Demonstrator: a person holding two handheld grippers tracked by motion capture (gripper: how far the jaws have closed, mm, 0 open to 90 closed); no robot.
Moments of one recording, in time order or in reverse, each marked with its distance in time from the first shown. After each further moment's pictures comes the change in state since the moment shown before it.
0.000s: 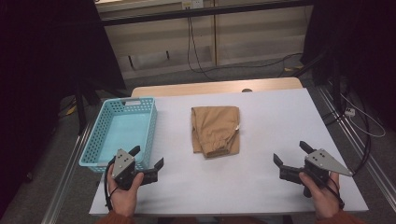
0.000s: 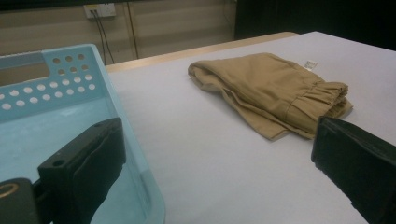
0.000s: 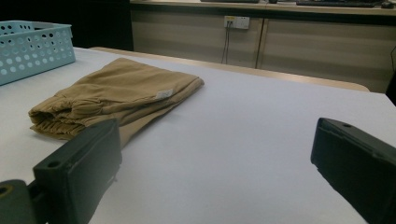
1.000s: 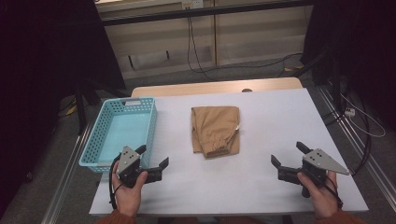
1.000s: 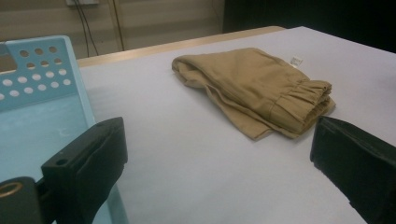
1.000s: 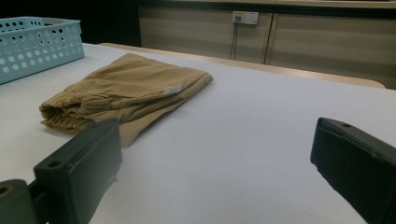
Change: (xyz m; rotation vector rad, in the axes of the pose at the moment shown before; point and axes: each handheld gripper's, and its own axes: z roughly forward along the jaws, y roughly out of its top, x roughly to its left) left arm -0.006 0.007 0.011 0.038 -0.056 -0.016; right arm 0.002 -0.001 0.003 0.017 0.033 0.003
